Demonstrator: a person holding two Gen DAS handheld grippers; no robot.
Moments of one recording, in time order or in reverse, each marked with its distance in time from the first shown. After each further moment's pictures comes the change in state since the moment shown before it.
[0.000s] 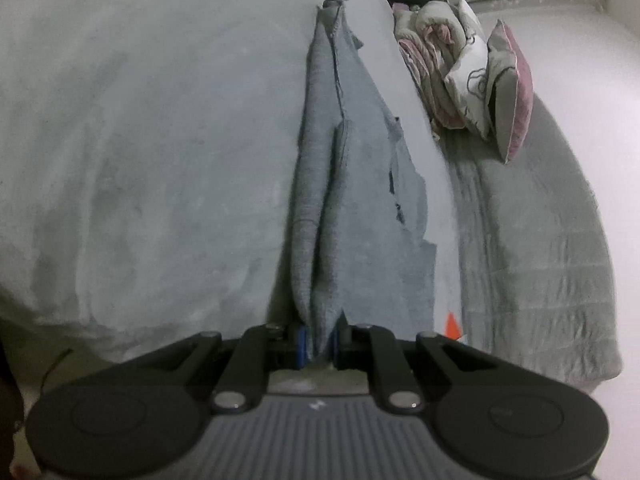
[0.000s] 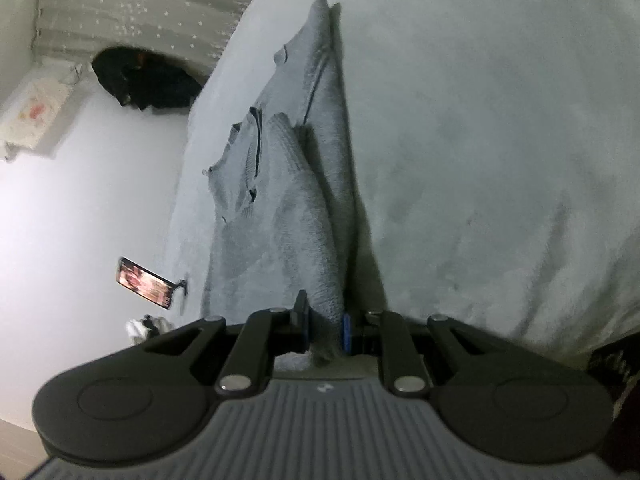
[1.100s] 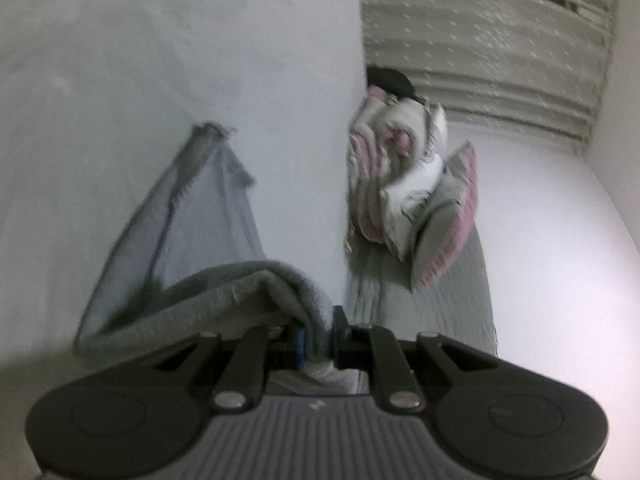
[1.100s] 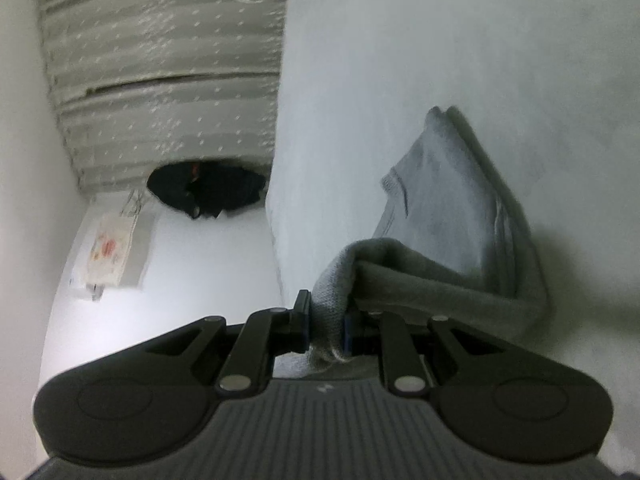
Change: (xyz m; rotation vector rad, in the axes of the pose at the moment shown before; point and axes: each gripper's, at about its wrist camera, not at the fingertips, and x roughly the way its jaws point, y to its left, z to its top) left arm 0.061 -0.056 0.148 -0.337 -0.169 -0.274; right arm 0.048 0.039 0.132 0.315 -0.159 0.285
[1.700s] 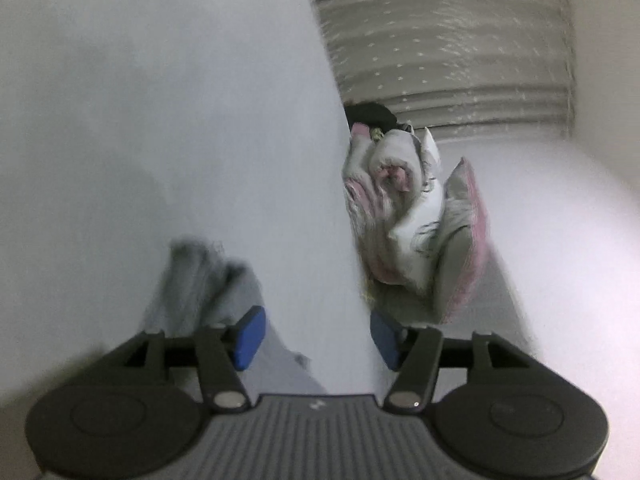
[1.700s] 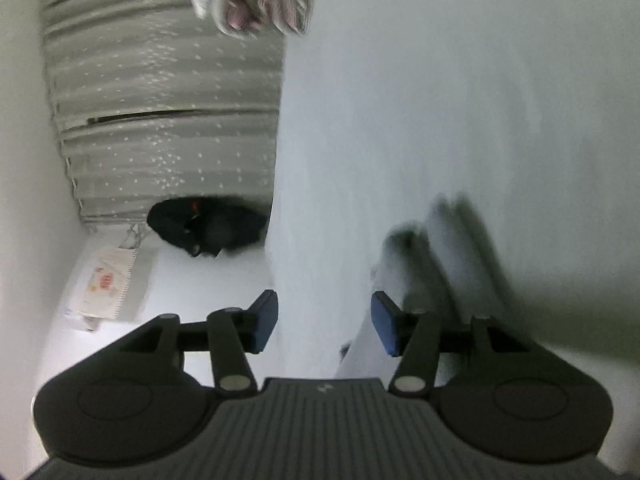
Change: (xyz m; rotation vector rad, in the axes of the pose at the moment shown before) left arm 0.029 -0.012 0.032 0.292 -0.192 0.070; right arm 0.000 -0.013 0.031 -0.080 -0.141 -0.005
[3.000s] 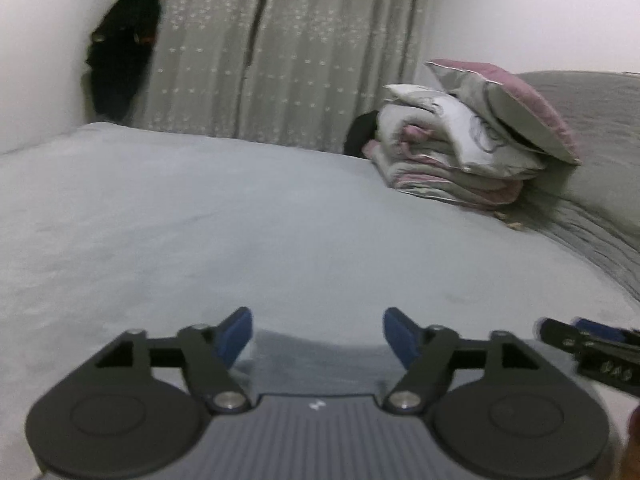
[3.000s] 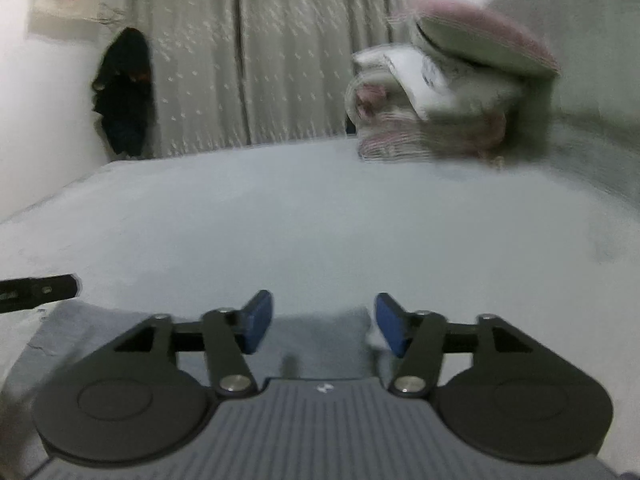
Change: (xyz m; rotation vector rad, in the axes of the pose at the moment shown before) left arm 0.033 -0.070 -0.077 0.953 -0.234 0.405; right arm 0.058 0.065 -0.154 -1.237 -0.331 -0.537
